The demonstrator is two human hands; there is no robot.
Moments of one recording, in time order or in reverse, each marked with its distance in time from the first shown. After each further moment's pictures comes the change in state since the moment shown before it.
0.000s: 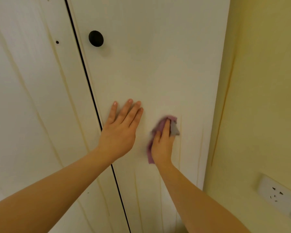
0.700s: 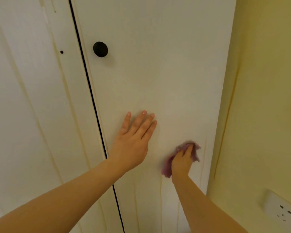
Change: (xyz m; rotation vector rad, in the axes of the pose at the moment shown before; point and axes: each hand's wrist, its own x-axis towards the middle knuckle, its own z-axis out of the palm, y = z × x) left_hand 0.013 0.020 0.001 -0.066 -0.030 0.017; right_hand 0.021 0.041 -0.027 0.118 0.213 0.363
